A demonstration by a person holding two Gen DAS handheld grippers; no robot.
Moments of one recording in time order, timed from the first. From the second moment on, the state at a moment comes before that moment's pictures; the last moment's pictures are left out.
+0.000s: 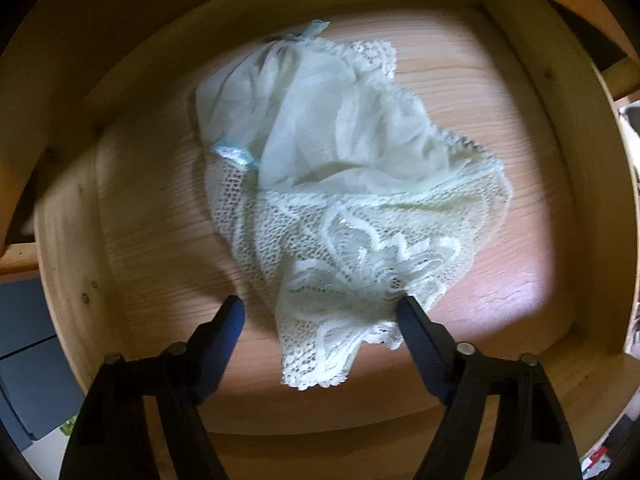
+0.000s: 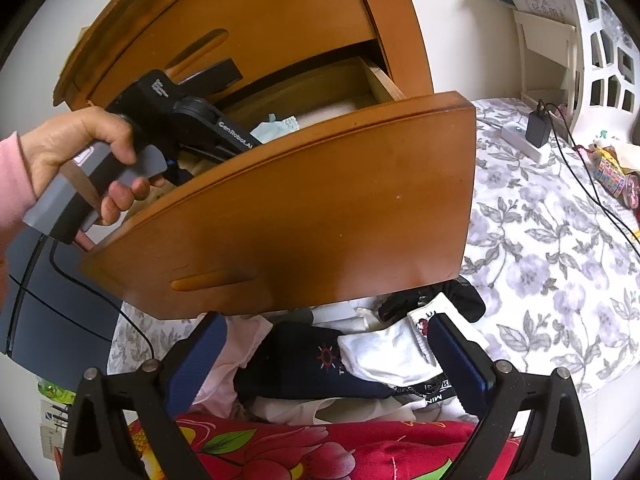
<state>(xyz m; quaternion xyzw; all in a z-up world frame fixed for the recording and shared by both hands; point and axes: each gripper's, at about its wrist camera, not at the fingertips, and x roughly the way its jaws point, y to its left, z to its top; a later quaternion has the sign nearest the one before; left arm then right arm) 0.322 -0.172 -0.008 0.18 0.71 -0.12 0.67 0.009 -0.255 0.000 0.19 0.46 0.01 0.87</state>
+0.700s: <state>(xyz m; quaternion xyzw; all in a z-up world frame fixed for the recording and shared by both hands) 0.294 -0.198 0.008 0.17 0.68 -0.17 0.69 0.008 -0.254 0.000 0.19 0.46 0.01 0.87</state>
